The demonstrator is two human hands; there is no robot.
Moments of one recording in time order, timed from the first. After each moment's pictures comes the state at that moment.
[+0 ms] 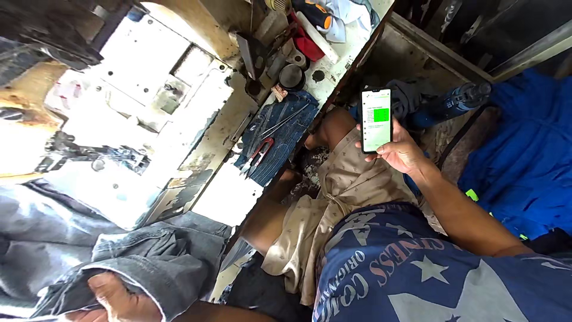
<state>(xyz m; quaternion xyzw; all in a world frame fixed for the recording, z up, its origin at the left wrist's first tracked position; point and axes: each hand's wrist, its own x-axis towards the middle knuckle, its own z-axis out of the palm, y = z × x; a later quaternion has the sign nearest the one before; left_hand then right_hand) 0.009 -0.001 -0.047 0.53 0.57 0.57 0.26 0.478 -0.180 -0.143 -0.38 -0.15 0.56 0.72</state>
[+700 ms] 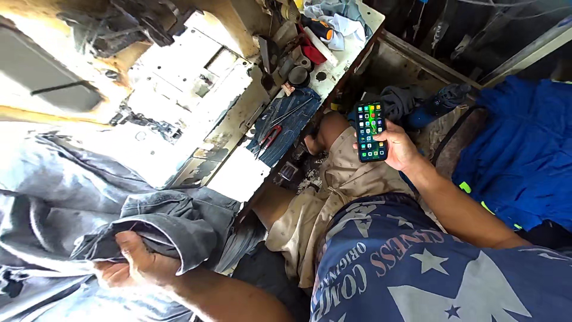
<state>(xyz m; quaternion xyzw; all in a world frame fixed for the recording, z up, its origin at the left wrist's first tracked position) -0.014 0.009 -0.065 0.51 0.49 0.64 0.29 0.446 -0.195 -0.114 -0.46 -0.14 0.52 0.70</state>
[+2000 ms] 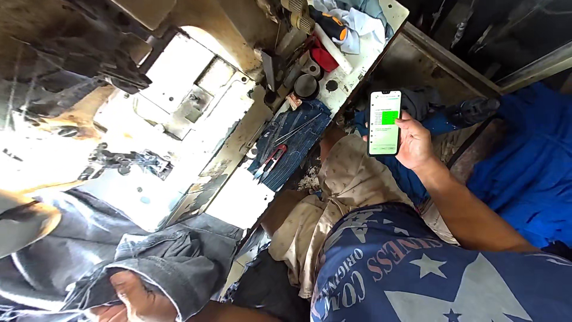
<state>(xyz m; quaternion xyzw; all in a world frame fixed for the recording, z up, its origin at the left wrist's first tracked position) -0.001 0.012 -0.053 0.53 0.56 0.58 0.26 0.492 -0.142 -0.115 -0.46 -0.14 0.48 0.74</state>
